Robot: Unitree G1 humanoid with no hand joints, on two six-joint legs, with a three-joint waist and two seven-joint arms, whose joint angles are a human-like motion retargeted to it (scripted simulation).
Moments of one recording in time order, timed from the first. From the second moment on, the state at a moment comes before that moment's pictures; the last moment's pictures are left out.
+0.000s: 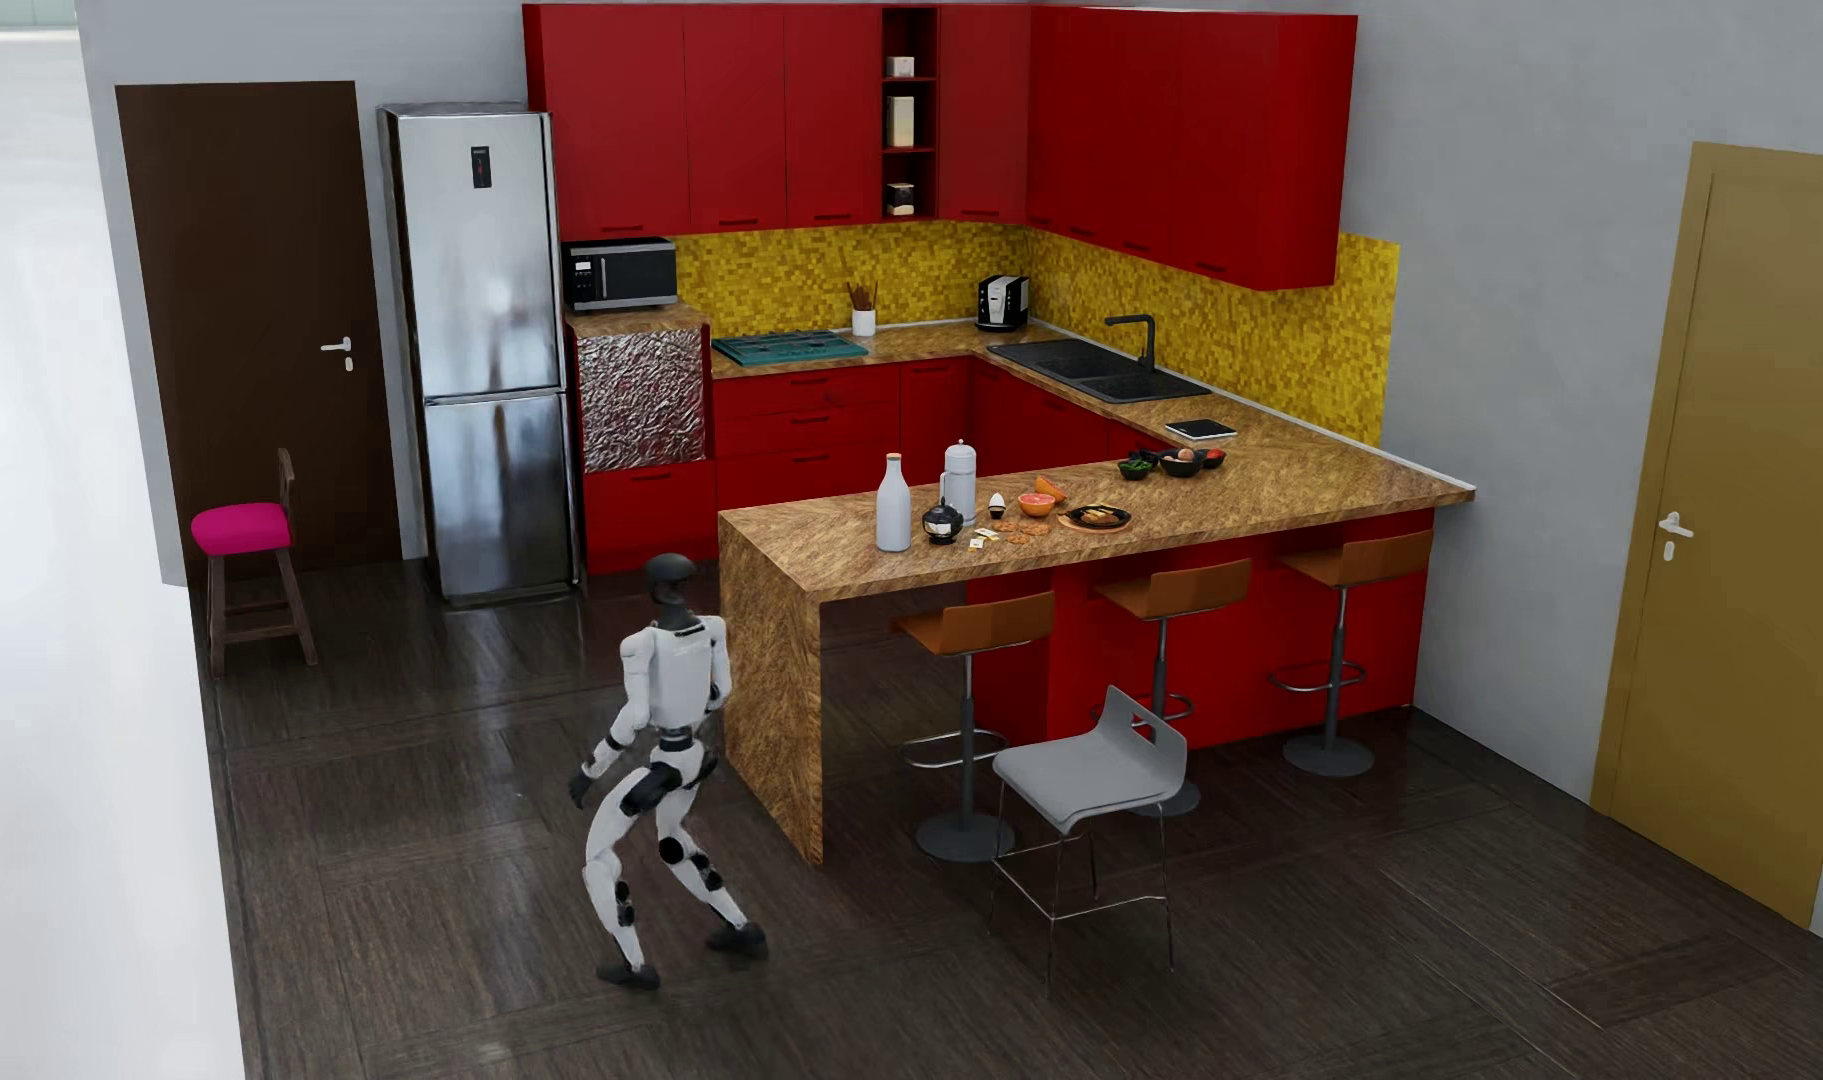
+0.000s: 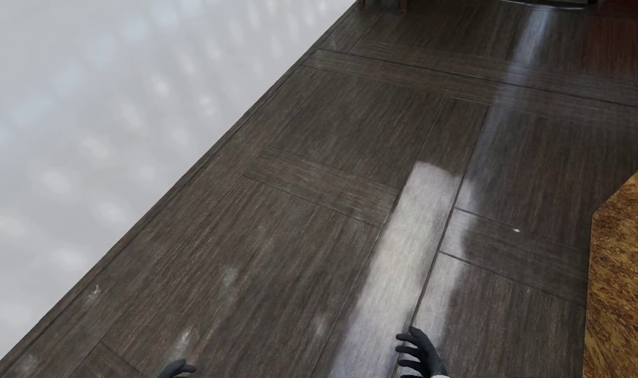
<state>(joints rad) -0.54 -0.32 -0.13 0.12 0.03 0.09 0.02 0.03 0.03 0.93 1.12 0.25 0.10 -0.42 -0.55 0.25 -0.14 -0.09 -0.07 -0.05 0.07 0.64 0.63 0.14 0.08 -0.04 0.14 -0.02 -0.04</state>
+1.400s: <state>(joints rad) -0.50 -0.40 -0.22 0.07 -0.01 -0.02 -0.02 -0.03 0.02 1.27 0.94 0.02 0.31 -0.30 -0.59 0.10 -0.22 -0.20 -0.07 -0.13 0.10 0.61 0.76 -0.01 0.05 -0.11 0.10 0.13 0.03</state>
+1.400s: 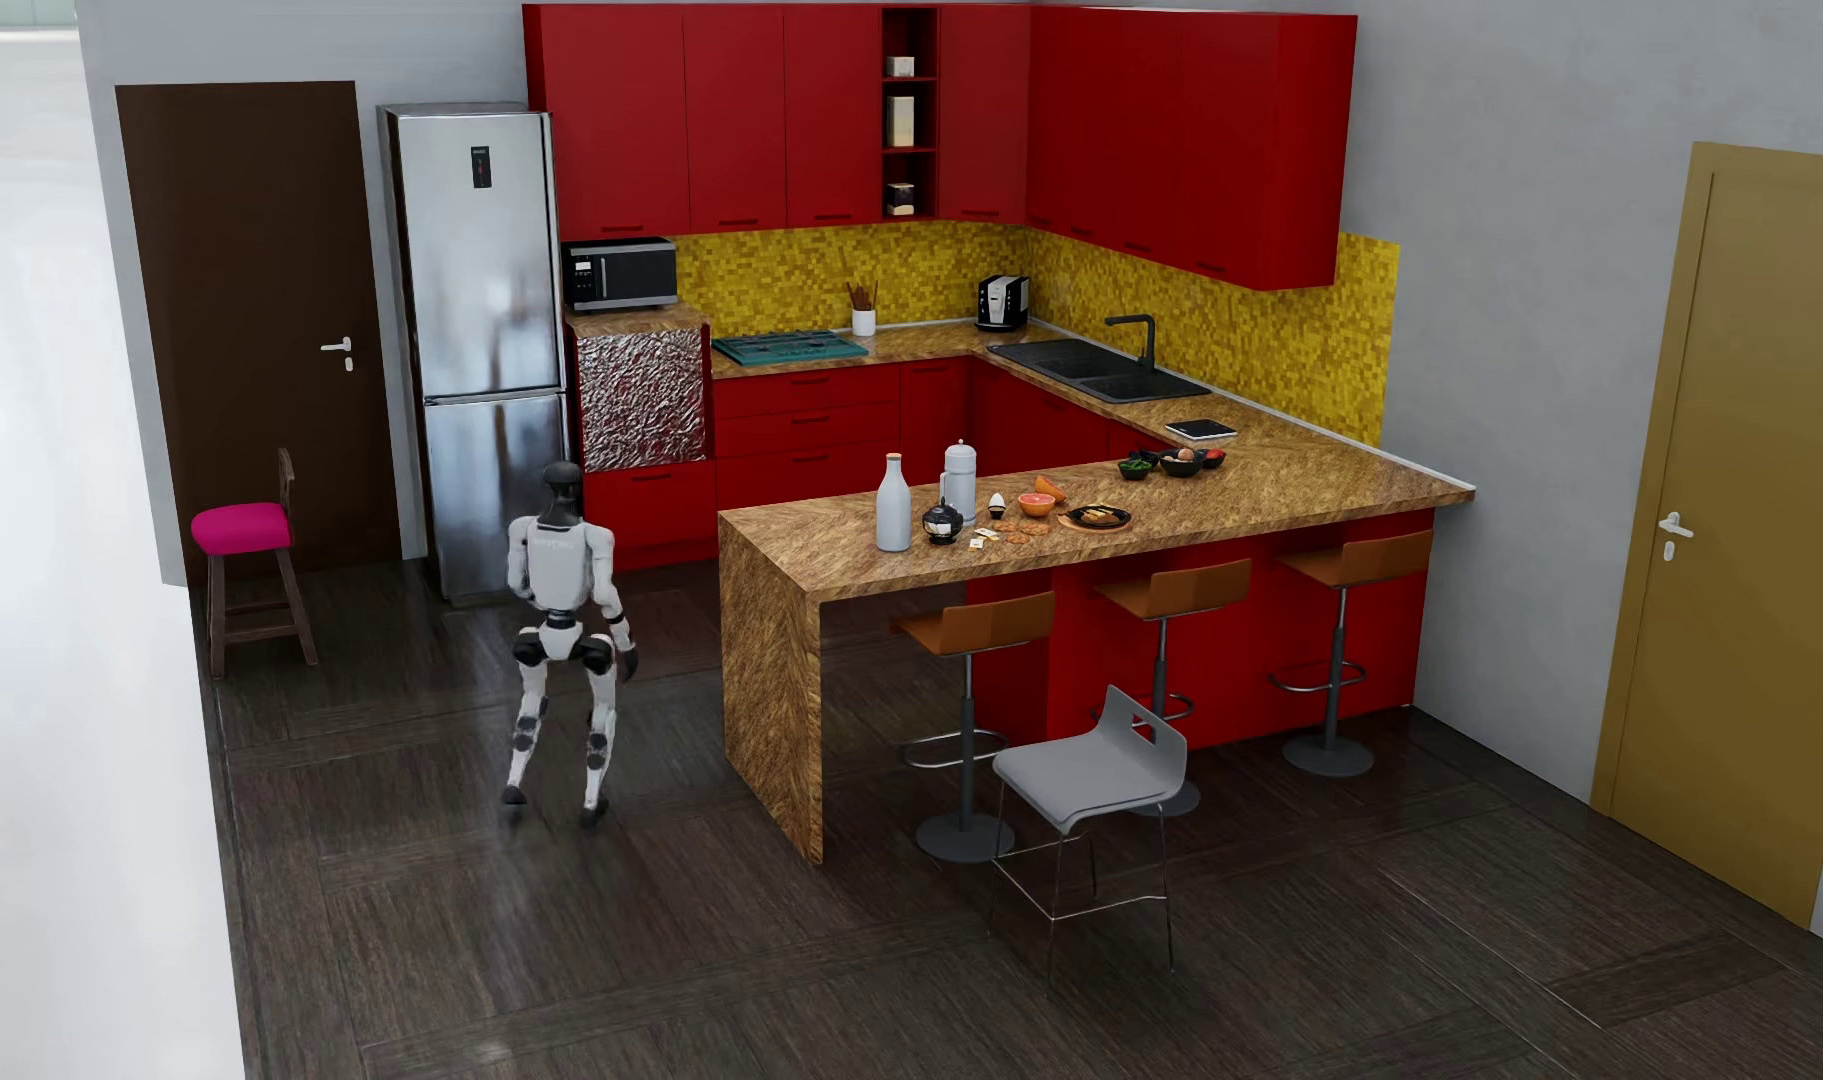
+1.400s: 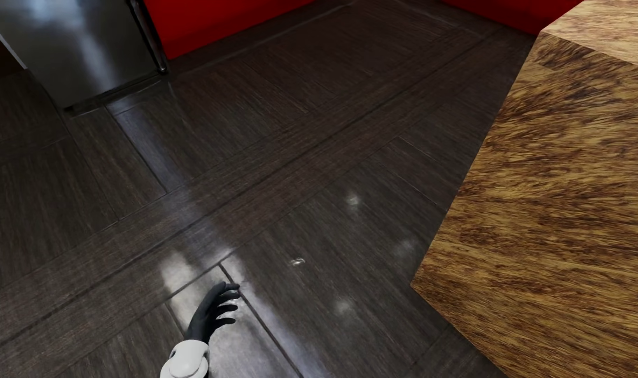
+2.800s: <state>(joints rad) -0.48 -0.38 -0.13 0.17 0.02 -0.01 0.01 0.02 0.03 0.96 1.17 0.26 0.16 -0.52 -0.49 0.26 -0.09 -0.13 -0.08 -0.02 0.10 0.68 0.63 0.09 0.14 -0.06 0.11 0.03 -0.06</state>
